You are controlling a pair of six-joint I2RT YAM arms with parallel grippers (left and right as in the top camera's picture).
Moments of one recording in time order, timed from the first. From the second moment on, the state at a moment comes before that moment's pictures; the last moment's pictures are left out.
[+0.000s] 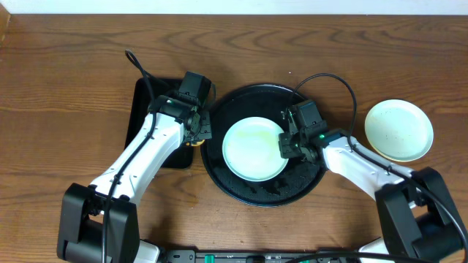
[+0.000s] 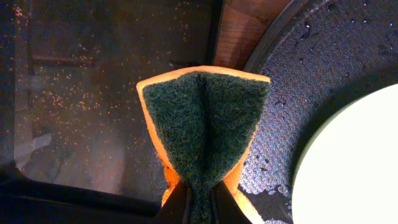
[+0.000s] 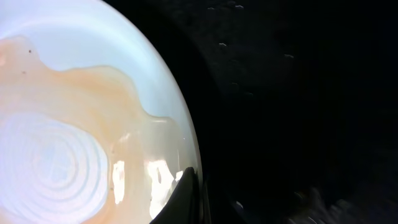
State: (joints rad) left arm -0.34 1.62 1.14 -0.84 -0.10 -0.43; right arm 0.44 1.67 0.84 -0.30 -0.06 0.28
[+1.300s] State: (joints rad) left arm -0.34 1.62 1.14 -0.84 -0.10 -0.43; right arm 0.66 1.32 0.84 -0.08 0.73 -0.35
